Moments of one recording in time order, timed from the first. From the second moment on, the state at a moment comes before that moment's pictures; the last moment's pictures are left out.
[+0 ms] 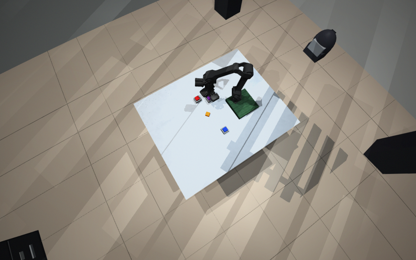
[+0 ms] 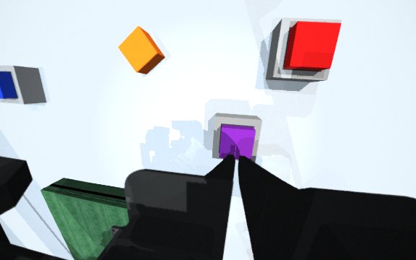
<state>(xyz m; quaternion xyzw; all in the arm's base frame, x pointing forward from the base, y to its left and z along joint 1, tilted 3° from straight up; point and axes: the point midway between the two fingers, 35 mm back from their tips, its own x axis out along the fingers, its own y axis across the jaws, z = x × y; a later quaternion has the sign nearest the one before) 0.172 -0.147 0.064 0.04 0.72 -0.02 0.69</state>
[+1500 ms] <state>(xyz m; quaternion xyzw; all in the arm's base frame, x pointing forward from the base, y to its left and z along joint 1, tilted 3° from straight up) 0.173 -0.149 0.028 0.03 0.71 -0.03 0.70</state>
